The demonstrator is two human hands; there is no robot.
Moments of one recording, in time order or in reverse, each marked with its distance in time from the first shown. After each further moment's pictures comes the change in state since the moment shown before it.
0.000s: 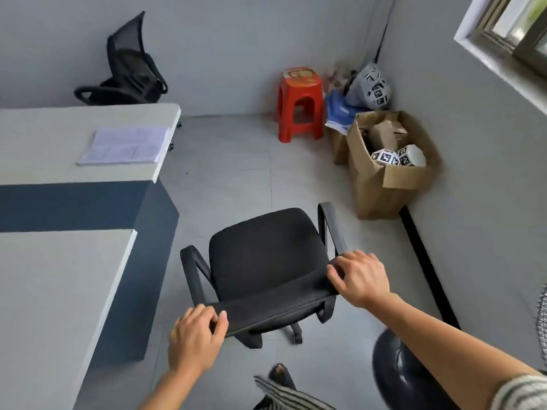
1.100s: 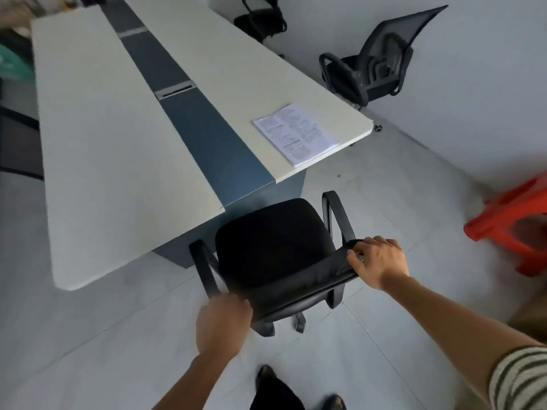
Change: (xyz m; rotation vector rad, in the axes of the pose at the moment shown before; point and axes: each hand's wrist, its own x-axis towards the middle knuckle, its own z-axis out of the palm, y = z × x) left_hand 0.192 0.101 0.024 0.013 0.235 -0.978; right_hand 0.458 -0.096 0.020 0.027 -0.203 -0.909
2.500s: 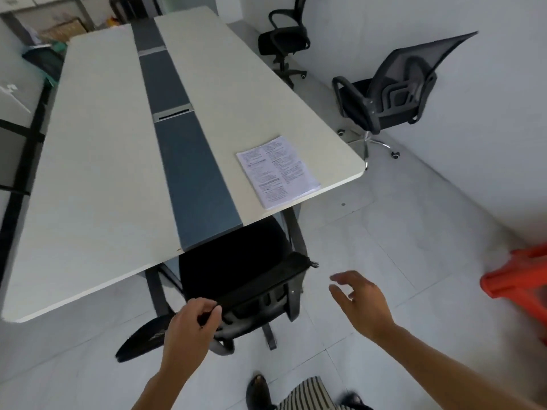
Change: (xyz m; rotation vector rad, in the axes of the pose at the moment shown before) left_hand 0.111 0.150 -0.026 -0.489 0.021 -0.313; right_hand 0.101 0.125 -0.019 0.672 -0.068 -0.072
